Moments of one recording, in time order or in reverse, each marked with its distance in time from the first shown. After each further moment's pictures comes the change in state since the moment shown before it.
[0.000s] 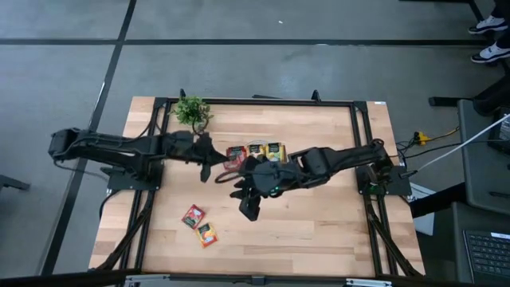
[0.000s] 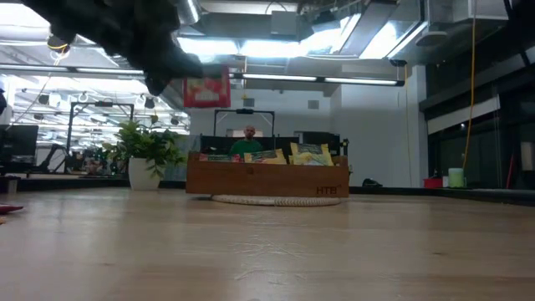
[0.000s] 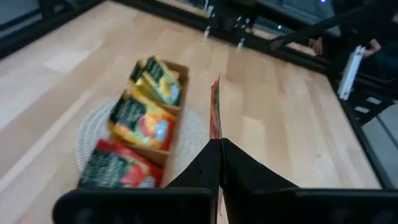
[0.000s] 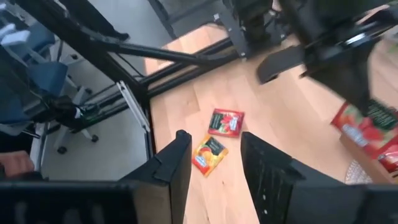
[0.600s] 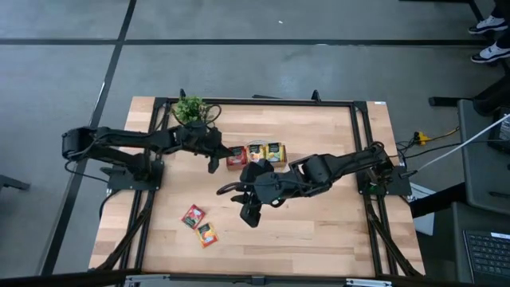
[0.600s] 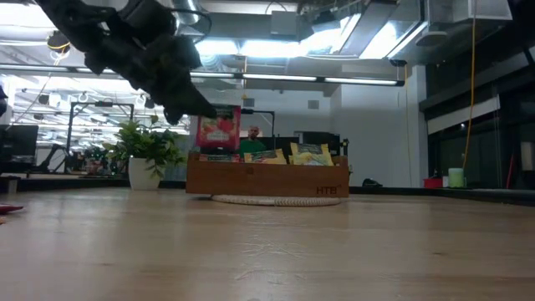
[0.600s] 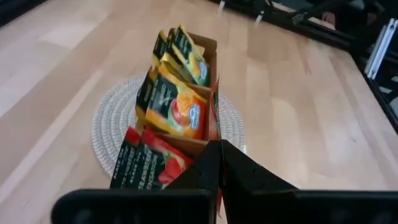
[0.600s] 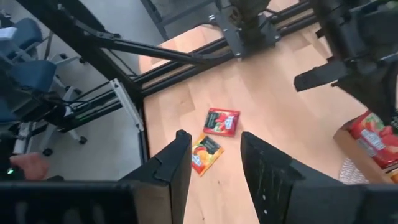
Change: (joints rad) left arm 0.222 0.228 0.000 0.118 0.228 0.121; right arm 0.042 0.006 -0.005 -0.006 0.077 0.004
